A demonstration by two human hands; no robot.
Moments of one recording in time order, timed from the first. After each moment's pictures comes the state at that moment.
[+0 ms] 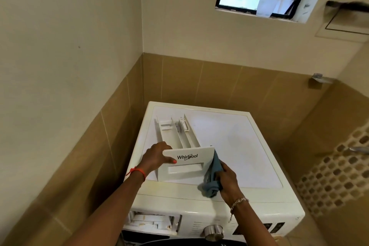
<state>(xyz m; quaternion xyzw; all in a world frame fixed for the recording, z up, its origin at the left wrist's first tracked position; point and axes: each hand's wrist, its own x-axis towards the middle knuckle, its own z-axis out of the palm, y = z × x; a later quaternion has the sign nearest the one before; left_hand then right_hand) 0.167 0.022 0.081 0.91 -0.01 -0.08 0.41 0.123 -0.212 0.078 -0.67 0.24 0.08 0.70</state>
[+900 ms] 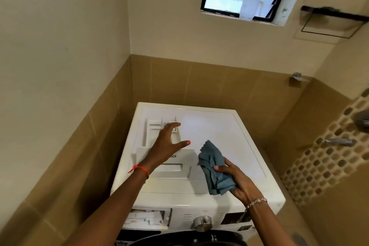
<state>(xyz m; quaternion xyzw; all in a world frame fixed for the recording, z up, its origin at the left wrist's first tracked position) 0.142 -0.034 0.139 0.84 -0.08 0.02 0.53 0.091 -0.266 0.117 -0.51 0.08 0.22 0.83</state>
